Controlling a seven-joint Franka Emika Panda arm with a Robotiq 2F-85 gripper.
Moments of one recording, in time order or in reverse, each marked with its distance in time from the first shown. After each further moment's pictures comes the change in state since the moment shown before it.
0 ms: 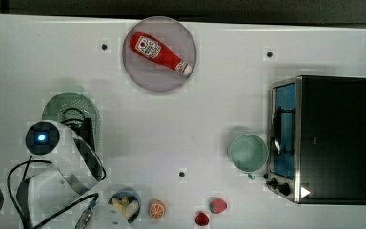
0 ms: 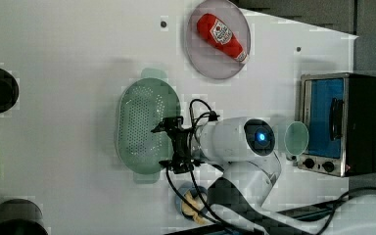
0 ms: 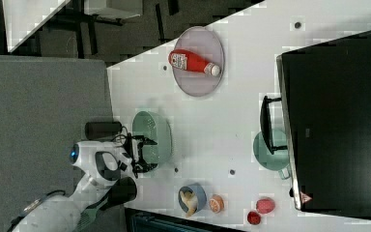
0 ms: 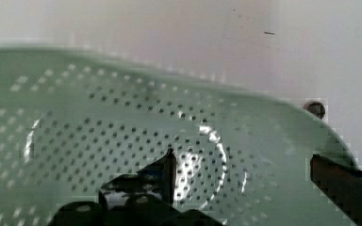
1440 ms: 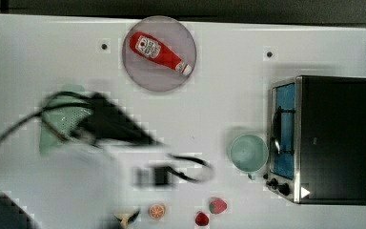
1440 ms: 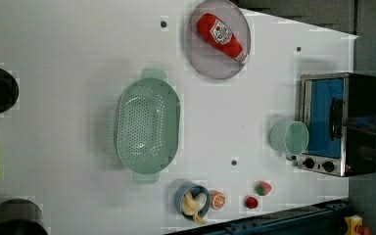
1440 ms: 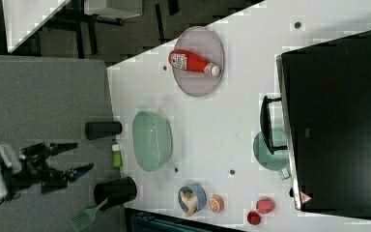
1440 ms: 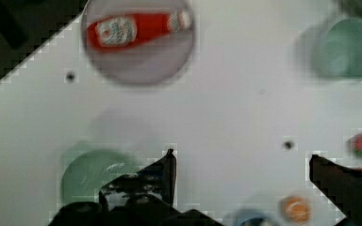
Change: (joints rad) arm -0.061 -0.803 -0.266 0.229 0.137 -0.783 -1.106
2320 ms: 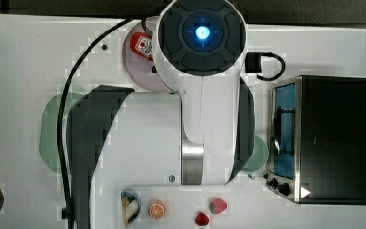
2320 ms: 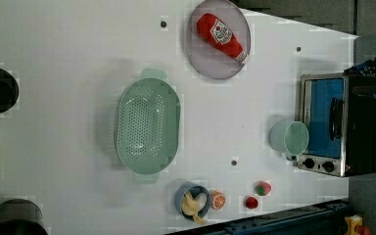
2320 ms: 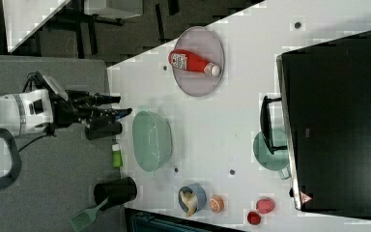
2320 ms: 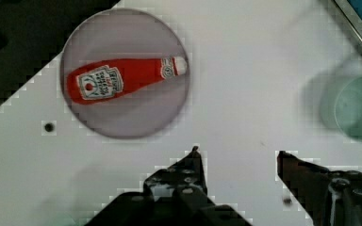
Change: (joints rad) arm 0.011 0.320 -0.273 0.218 -0.018 0.015 -0.225
